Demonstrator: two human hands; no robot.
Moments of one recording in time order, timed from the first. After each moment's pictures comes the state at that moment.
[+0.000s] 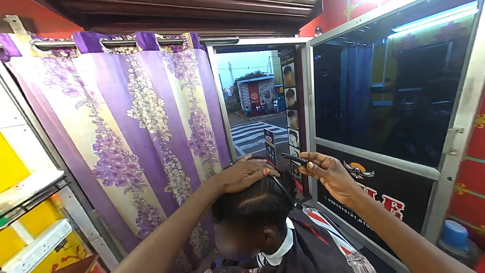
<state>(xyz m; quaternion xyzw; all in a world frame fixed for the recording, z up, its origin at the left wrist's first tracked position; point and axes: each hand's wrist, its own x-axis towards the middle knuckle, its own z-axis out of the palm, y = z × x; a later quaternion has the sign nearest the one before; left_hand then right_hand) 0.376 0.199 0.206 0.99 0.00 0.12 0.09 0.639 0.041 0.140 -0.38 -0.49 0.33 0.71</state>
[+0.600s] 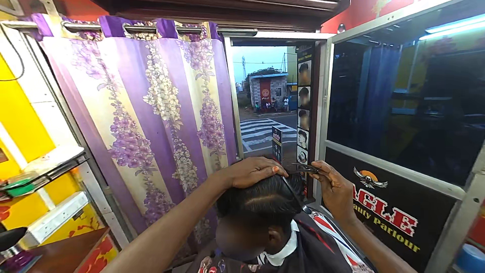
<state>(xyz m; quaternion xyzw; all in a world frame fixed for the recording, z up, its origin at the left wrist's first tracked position) 0.375 0.195 0.204 0.98 -0.02 0.15 0.16 0.637 0.086 0.074 -0.38 -0.62 -0.18 0.66</state>
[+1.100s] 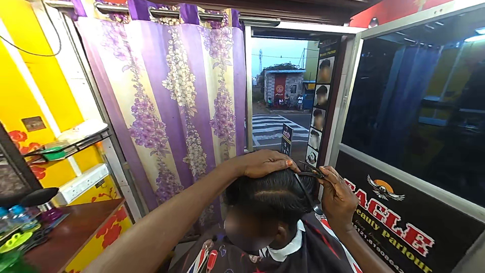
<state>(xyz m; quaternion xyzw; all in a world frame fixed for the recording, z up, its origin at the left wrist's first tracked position) 0.376 0.192 0.207 0.97 0.01 0.15 0.20 0.610 0.105 0.058 -0.38 -0.56 -0.29 0.67</state>
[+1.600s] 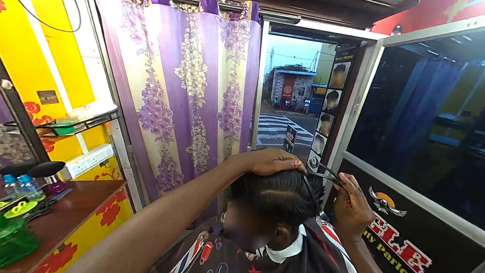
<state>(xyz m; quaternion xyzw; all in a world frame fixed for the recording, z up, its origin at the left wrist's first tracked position) 0.374 0.199 0.206 0.96 0.01 0.15 0.23 0.619 0.101 0.057 -0.42 -0.53 -0.38 0.63</state>
